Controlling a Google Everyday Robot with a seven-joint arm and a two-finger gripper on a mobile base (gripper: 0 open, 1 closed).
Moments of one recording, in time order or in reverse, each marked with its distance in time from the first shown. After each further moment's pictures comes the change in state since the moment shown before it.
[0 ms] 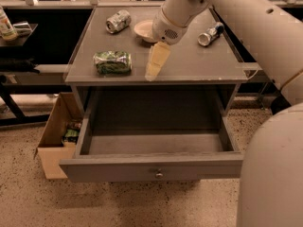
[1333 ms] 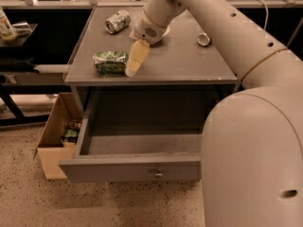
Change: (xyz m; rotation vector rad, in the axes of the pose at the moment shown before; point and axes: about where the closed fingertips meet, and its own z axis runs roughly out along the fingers) arm -0.046 -0.026 0.047 -0.064 -0.095 0.019
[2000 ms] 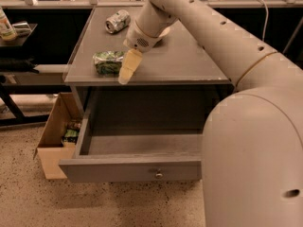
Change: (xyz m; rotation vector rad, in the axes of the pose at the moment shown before) arm -0.006 0.006 0.033 -0.010 -0.013 -0.003
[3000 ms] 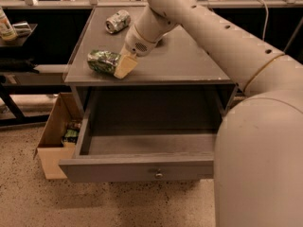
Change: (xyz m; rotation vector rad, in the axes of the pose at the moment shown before) arm -0.008 0.008 0.010 0.026 -0.037 0.011
